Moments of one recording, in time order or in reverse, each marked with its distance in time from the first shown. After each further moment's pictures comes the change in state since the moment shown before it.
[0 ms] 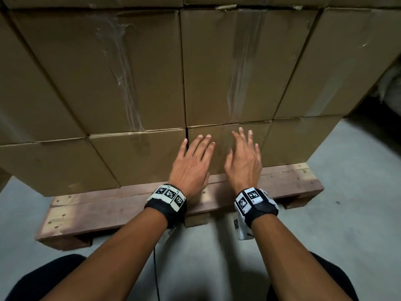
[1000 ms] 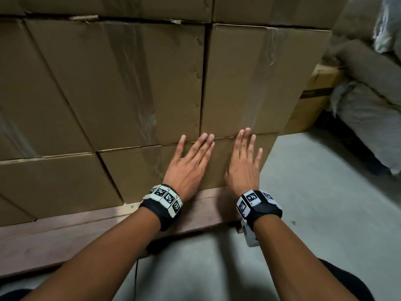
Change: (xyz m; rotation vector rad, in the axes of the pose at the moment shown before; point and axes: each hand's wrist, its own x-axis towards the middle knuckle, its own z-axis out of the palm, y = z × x) left_hand 0.152 0.150 0.010 0.194 0.074 0.116; right_hand 0.095 0.203 -0.052 -0.284 -0.275 0.026
